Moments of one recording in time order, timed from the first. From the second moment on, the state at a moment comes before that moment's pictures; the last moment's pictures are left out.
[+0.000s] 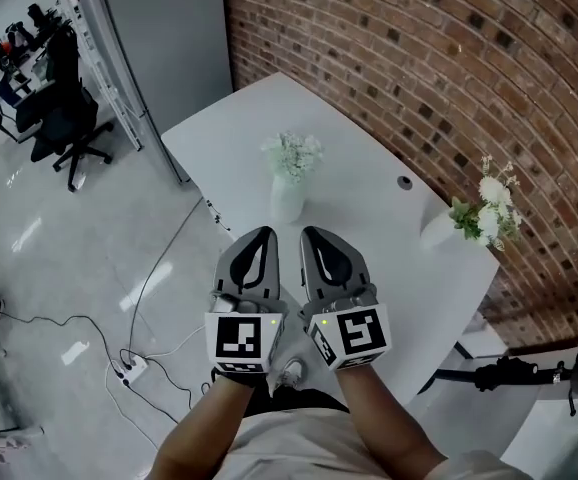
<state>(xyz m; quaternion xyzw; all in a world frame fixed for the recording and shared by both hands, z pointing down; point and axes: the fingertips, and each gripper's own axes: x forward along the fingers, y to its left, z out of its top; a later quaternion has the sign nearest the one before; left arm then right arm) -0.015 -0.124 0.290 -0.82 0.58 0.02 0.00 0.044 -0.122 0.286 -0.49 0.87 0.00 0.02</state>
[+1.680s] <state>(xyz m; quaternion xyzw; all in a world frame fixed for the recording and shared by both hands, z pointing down) -0.060 -0.107 0.294 -0.85 0.53 0.02 -0.02 0.002 -0.106 0.294 -0.52 0.85 0.00 -0.01</state>
